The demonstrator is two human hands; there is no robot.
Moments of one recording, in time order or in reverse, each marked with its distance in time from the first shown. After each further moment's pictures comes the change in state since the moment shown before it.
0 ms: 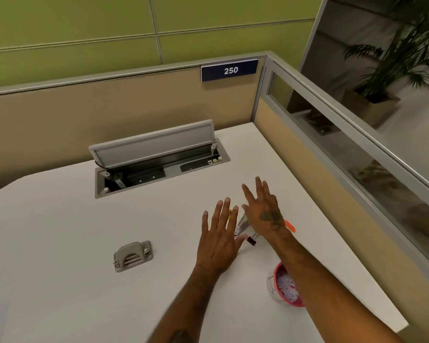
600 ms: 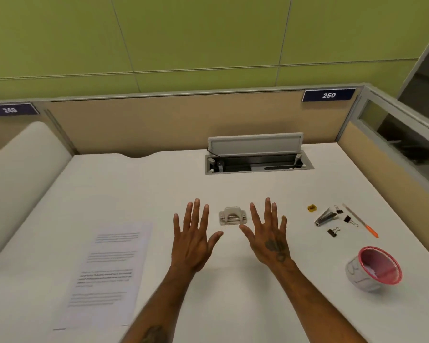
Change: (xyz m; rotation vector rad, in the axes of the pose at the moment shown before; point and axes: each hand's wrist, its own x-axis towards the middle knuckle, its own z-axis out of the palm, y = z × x) left_hand -0.258 -0.180 -0.134 0.206 0.091 -0.436; right_hand -0.157 -0.239 0.030 0.123 0.123 -0.201
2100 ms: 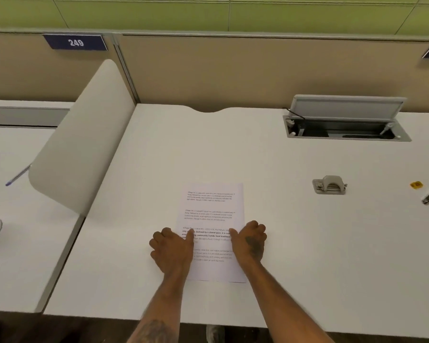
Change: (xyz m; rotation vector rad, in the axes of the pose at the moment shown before) left_hand -0.133 -0.310 0.024 -0.234 -0.229 -0.932; right_hand -0.069 -0.365 0.113 0.406 -0.281 0.554
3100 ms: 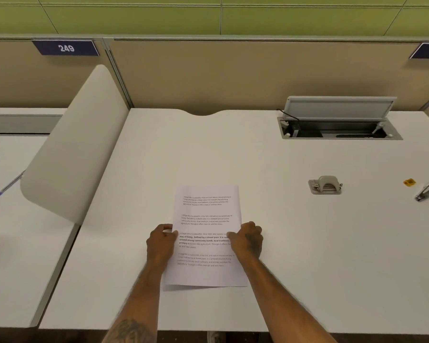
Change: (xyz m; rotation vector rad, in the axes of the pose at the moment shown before) left_hand 0.048 -0.017 -0.020 -0.605 -0.294 -0.028; right_hand 0.010 -0.010 -0.005 0.057 -0.048 0.078
